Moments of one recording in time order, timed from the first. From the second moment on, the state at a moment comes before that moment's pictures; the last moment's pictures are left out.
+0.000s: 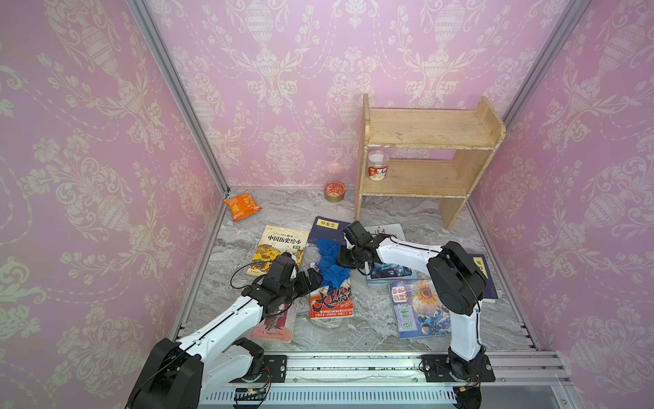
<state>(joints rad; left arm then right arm) -0.45 1.08 0.46 -0.21 0.26 -0.90 0.66 1.97 1.31 -0.37 -0.19 0.81</state>
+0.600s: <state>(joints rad) -0.47 1.24 0.46 -0.13 0.30 -0.90 0.74 1.68 1.14 -0.55 -0.10 0.68</state>
